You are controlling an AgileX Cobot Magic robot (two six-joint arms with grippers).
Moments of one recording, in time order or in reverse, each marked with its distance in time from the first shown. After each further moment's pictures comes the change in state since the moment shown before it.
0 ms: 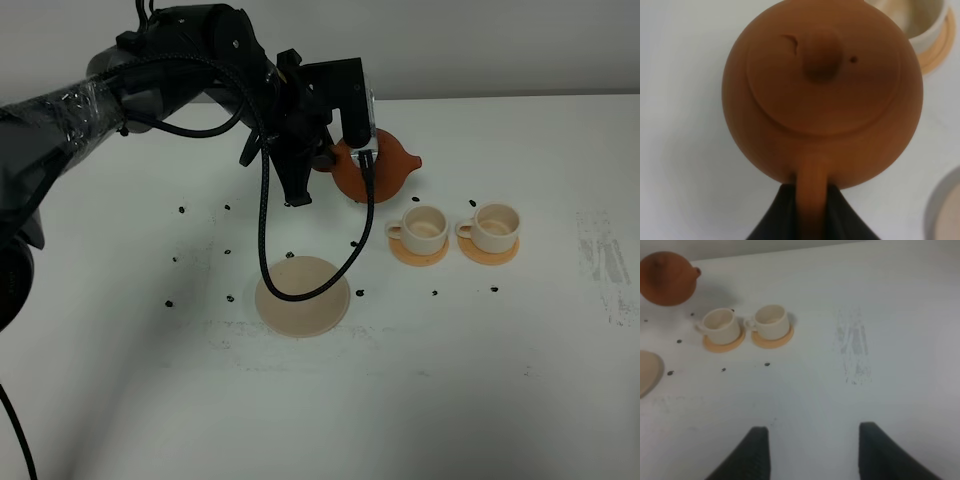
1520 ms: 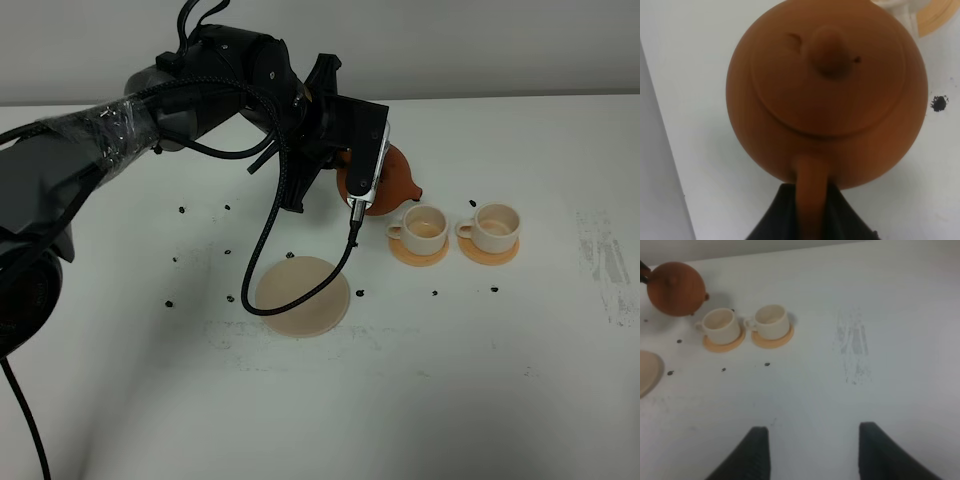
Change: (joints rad) left arm -0.054 0.031 0.000 0.146 -0.088 0.231; right arm 0.000 0.000 0.000 0.000 0.000 0.000
